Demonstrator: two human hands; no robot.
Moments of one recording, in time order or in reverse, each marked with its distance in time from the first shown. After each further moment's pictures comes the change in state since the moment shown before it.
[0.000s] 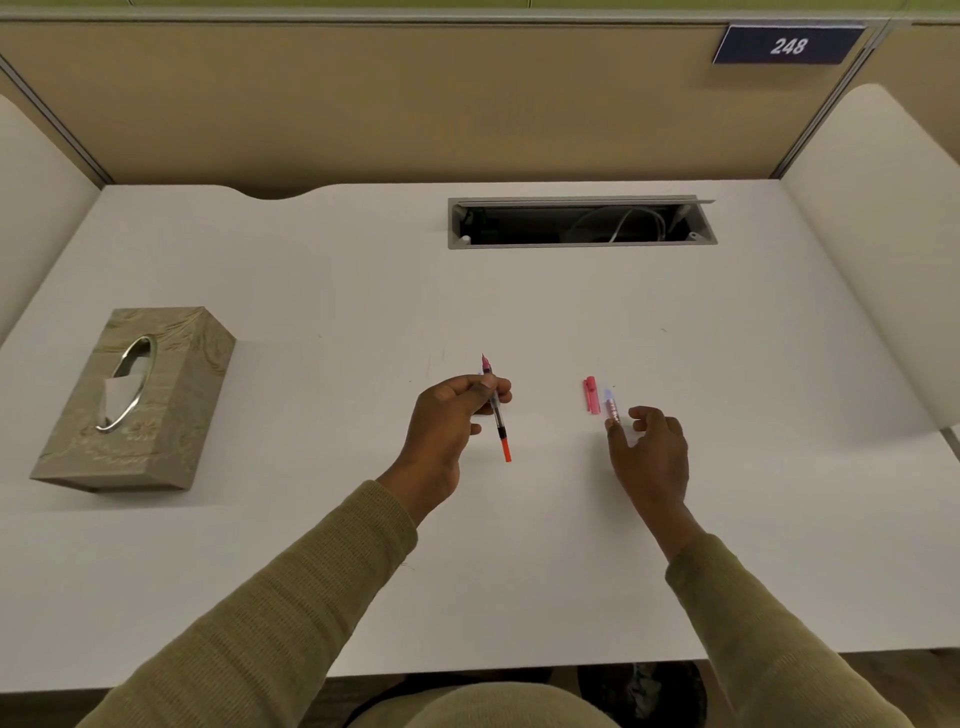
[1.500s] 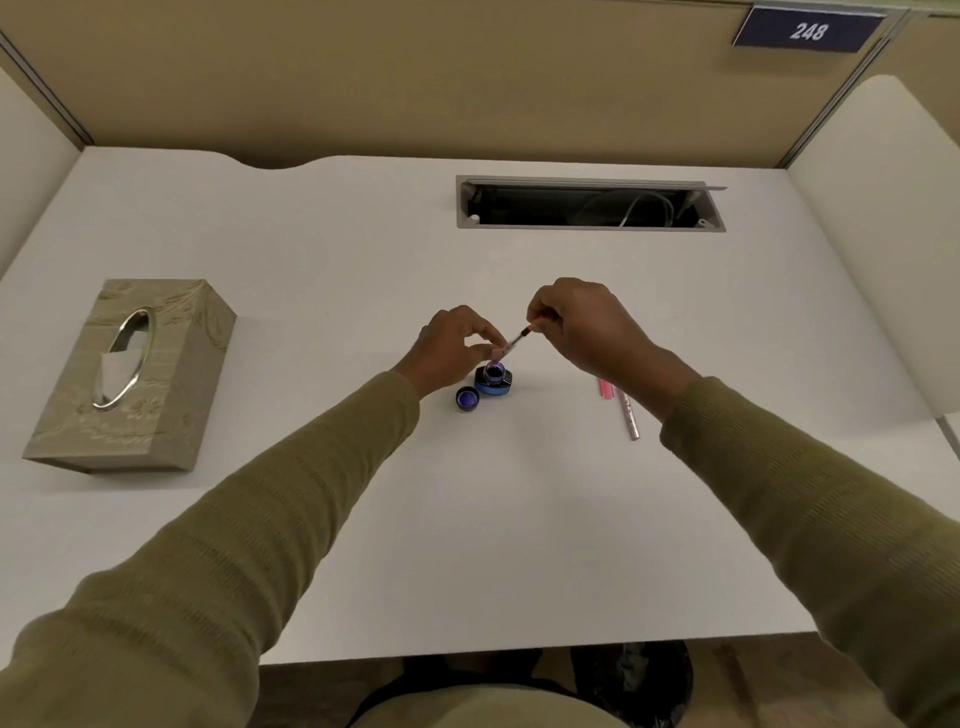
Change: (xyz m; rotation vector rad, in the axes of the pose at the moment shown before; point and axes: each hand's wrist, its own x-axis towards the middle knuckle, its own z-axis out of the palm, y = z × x) left_hand 0.106 -0.002 -0.042 0.764 -0.198 0.412; right_hand 0.033 -0.184 -0.019 -0.274 -0.357 -0.765
